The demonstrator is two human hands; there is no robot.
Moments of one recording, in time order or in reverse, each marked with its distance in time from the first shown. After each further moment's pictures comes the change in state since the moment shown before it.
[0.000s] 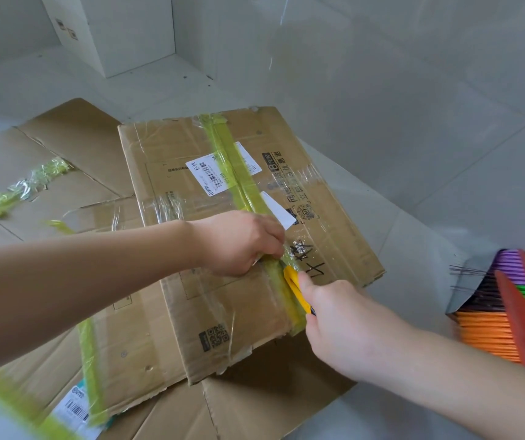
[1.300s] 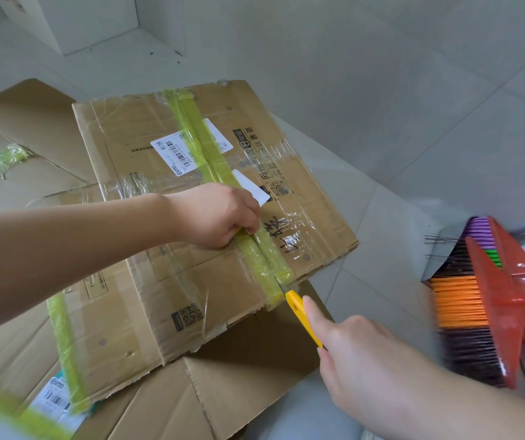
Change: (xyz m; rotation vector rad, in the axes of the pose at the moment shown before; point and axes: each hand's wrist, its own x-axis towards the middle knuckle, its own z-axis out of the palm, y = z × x) left_hand 0.011 -0.004 0.003 0.004 -0.032 -0.072; right_hand -0.062 0.019 0.021 -0.020 -0.163 0.016
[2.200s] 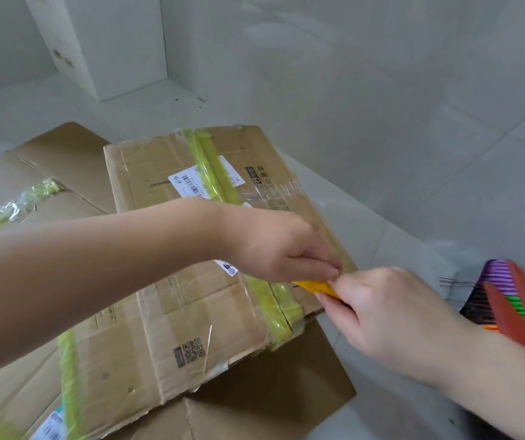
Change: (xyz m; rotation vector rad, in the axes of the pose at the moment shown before) left_hand 0.054 0.070 -0.064 -0.235 -0.305 0.127; right_hand 0.028 0.035 -0.062 -0.088 0.639 -0.319
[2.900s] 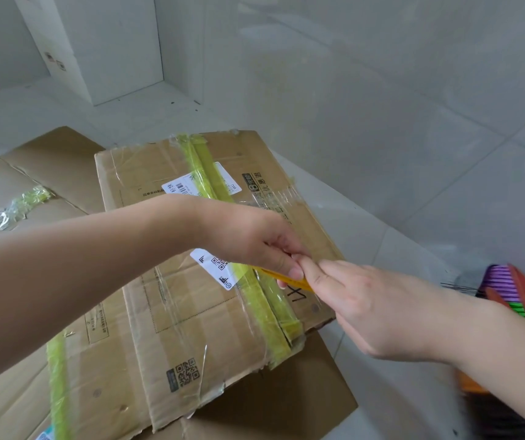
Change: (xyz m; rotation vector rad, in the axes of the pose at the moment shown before) left_hand -0.013 -0.029 -0.017 -0.325 -0.109 -0.196; right_hand 0.028 0.031 0.011 -0.104 -0.037 -0.437
